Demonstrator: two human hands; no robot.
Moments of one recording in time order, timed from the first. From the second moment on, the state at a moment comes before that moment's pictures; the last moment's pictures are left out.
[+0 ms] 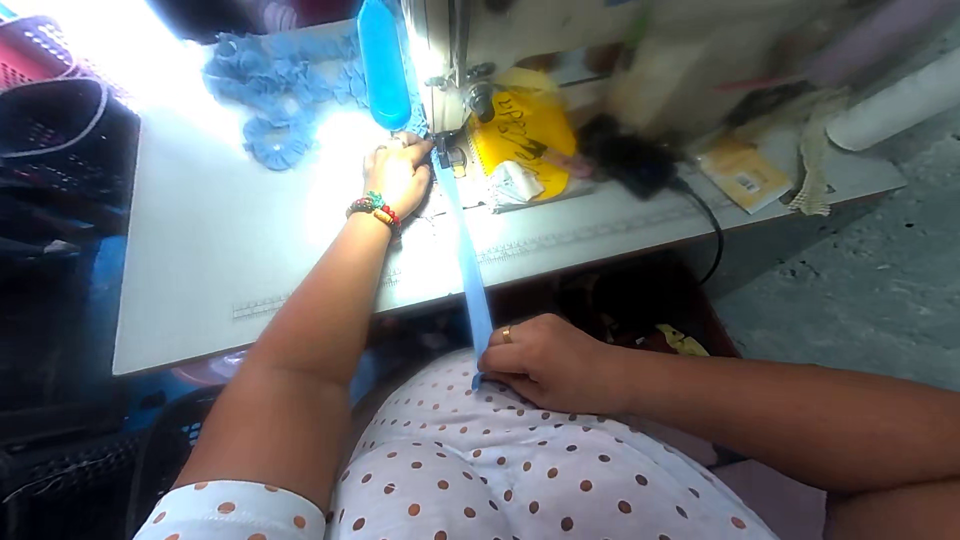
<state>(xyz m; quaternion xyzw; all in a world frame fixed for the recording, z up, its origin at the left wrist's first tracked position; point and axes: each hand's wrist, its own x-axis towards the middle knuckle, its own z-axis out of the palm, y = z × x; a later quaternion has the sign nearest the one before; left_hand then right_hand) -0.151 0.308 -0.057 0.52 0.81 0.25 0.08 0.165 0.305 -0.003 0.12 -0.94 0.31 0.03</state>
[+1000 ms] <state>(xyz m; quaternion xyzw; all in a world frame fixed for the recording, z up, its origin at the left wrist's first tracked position) -0.150 0.311 -0.059 0.50 0.83 0.21 0.09 0.067 0.374 -0.054 0.02 -0.97 0.13 0.21</state>
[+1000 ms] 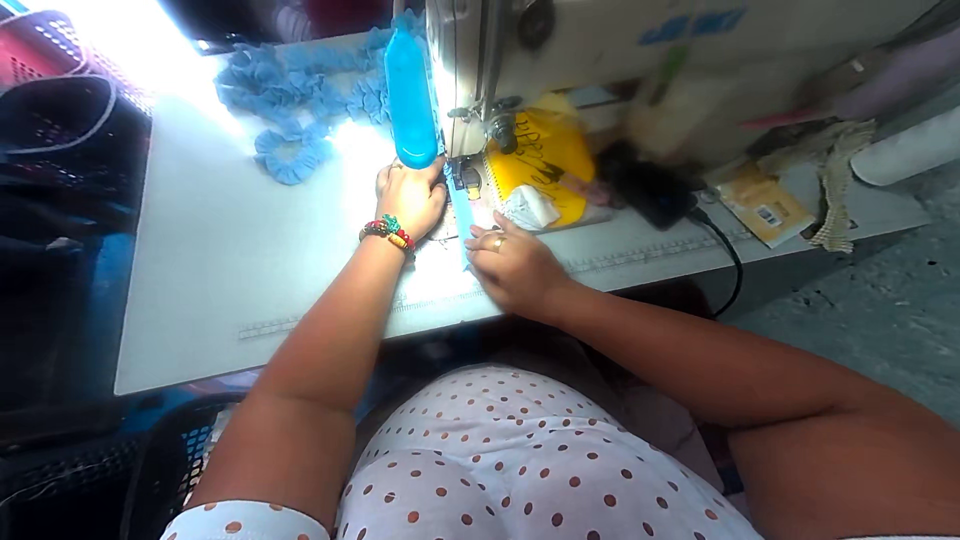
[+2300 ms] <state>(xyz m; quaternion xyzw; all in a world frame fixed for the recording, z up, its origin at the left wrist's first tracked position) -0.061 -0.048 -0.171 0.16 0.85 0.38 0.32 0.045 0.379 -0.047 0.03 -0.98 0.09 0.19</state>
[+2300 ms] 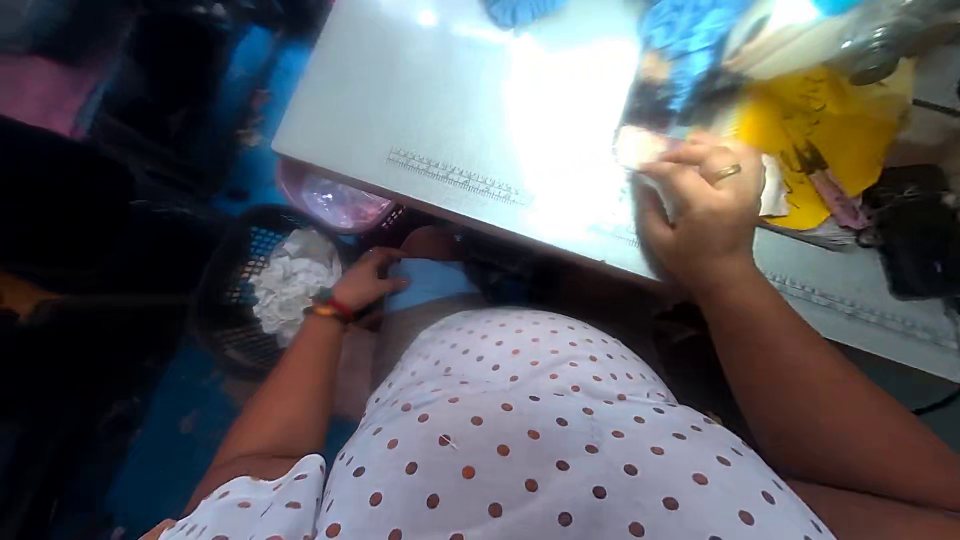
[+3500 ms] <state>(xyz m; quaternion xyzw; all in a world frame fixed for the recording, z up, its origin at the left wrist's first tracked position) -0.078 -0.038 -0.099 0.38 0.84 0.31 0.21 0.053 0.277 -0.010 0.12 -0.90 0.36 0.20</state>
